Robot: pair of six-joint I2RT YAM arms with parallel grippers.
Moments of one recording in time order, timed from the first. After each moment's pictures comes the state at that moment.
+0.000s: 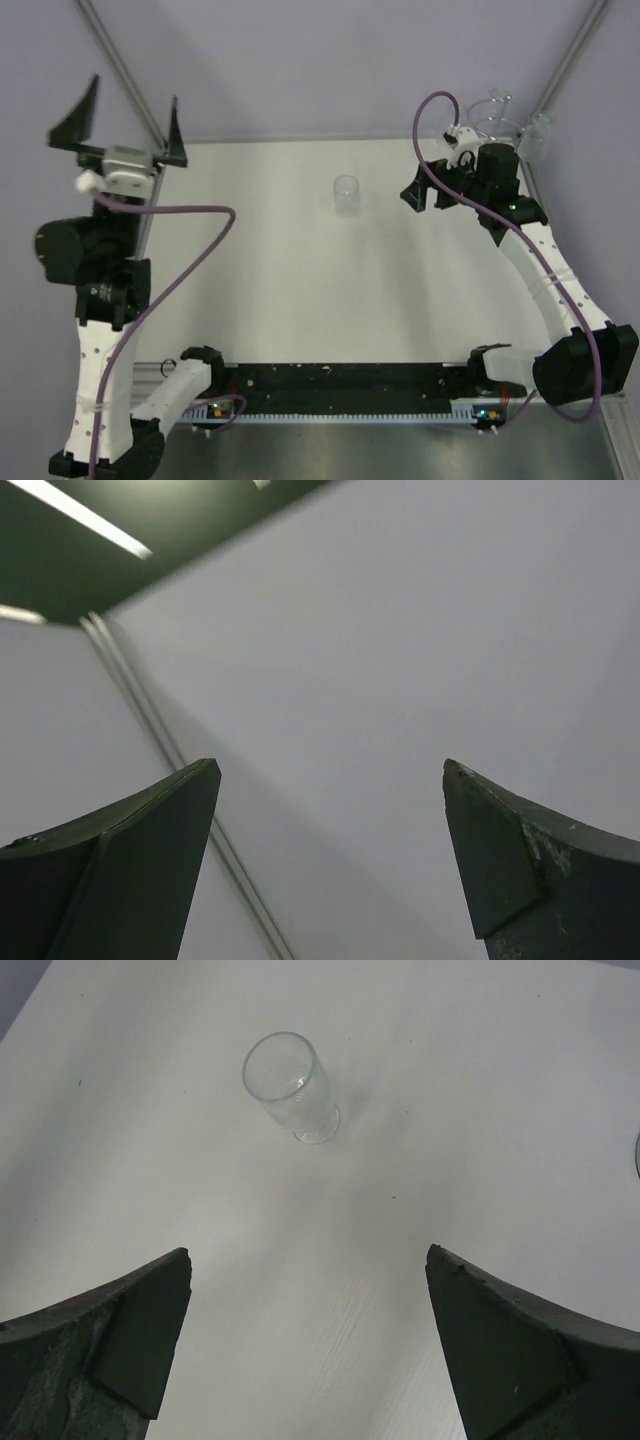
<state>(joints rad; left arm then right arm) -0.15 0.95 1.57 0.18 0.15 0.52 0.19 1.24 1.17 -0.39 -0.41 0.08</state>
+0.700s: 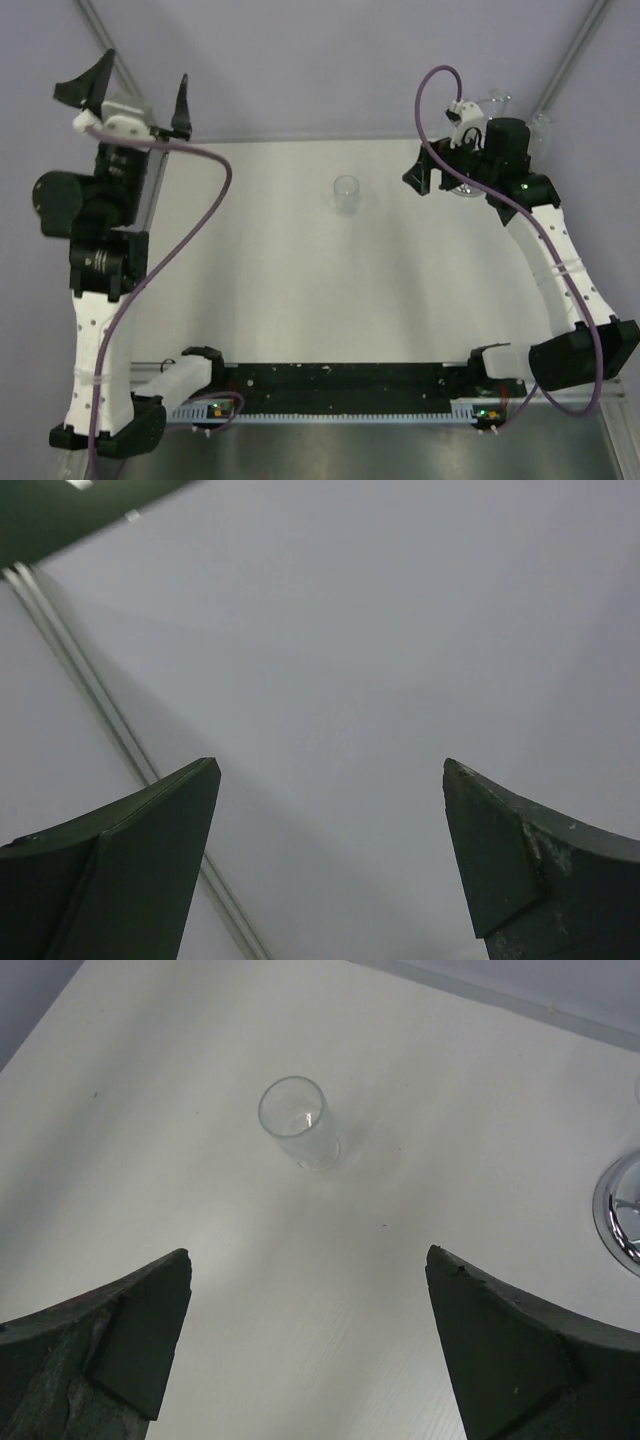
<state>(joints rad) -0.15 1.06 1.58 -0.04 0.15 0.39 0.19 1.31 1.40 -0.53 -0.43 0.03</state>
